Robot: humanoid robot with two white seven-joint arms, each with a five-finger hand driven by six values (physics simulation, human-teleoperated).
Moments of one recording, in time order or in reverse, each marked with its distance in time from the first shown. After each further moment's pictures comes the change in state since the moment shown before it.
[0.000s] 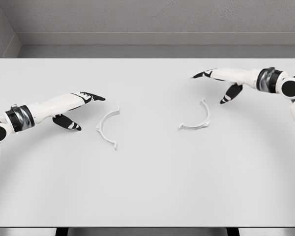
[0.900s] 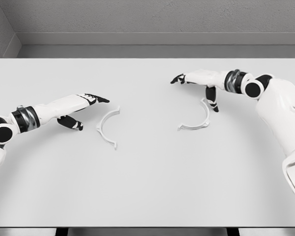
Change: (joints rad) left arm 0.000 -0.033 0.002 0.001 -0.047 0.000 0.000; right arm -0.066 0.196 0.029 0.150 0.210 -0.029 -0.128
